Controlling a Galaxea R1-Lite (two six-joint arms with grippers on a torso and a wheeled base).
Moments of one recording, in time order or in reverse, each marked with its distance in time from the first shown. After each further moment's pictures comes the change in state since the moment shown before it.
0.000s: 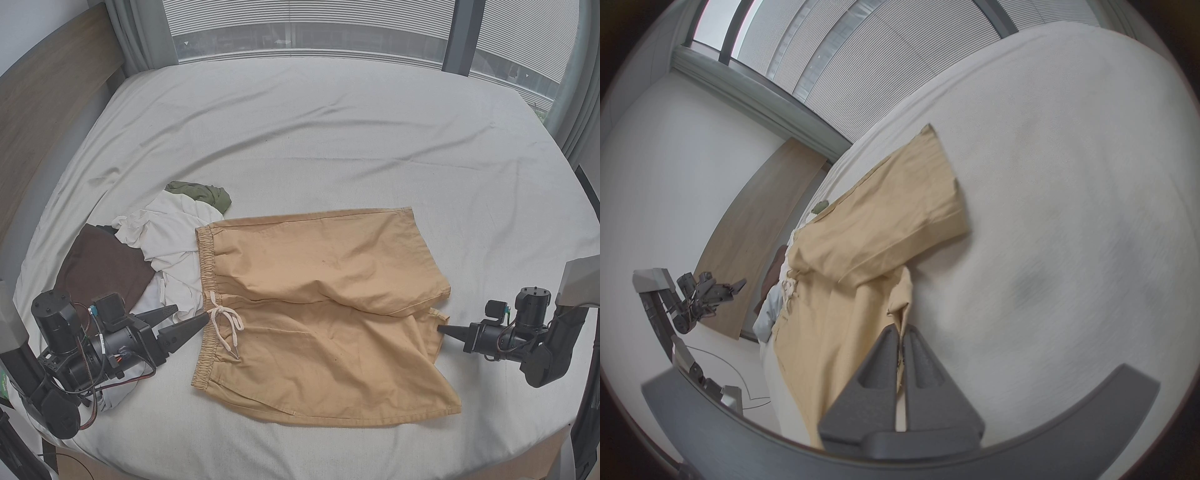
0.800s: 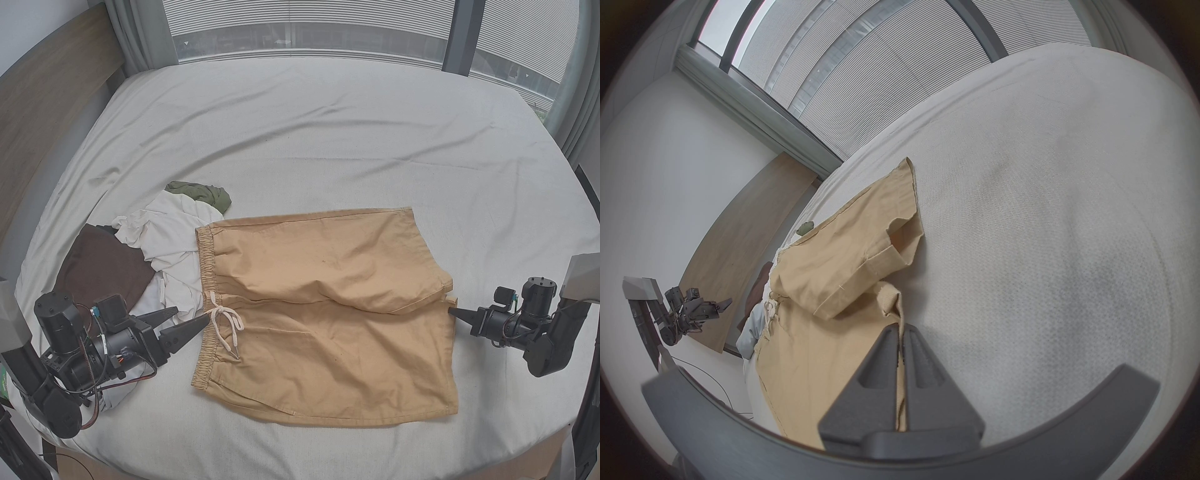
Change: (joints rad) left arm 0.008 0.026 -0.003 0.000 0.008 0.003; right arm -0.045 0.016 -0.072 -0.004 -0.031 0.007
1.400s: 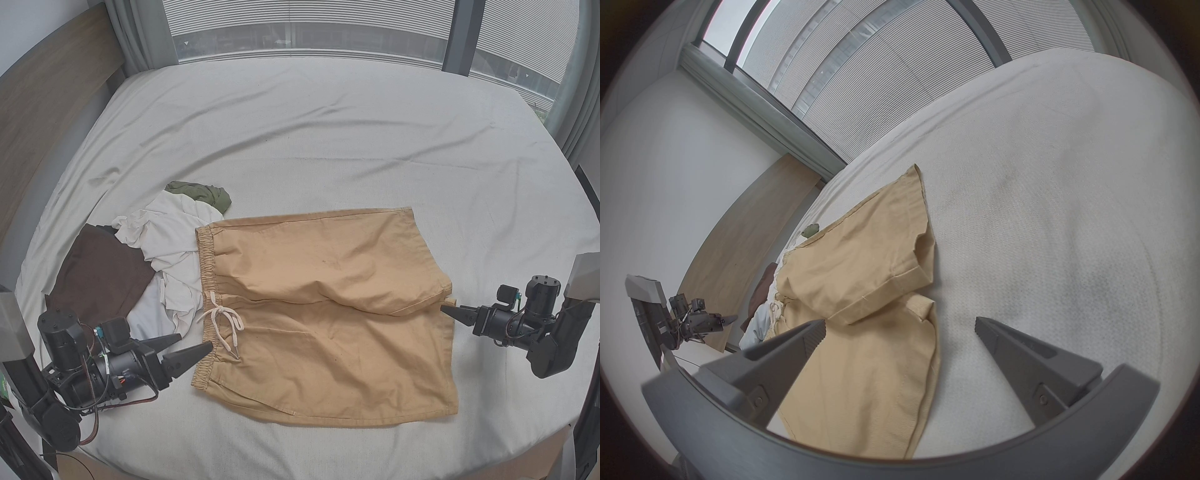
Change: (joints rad) left arm -0.031 -0.004 0.120 0.000 -0.006 -0.018; right arm 0.007 -0.054 0.039 -0.012 -0.001 0.001
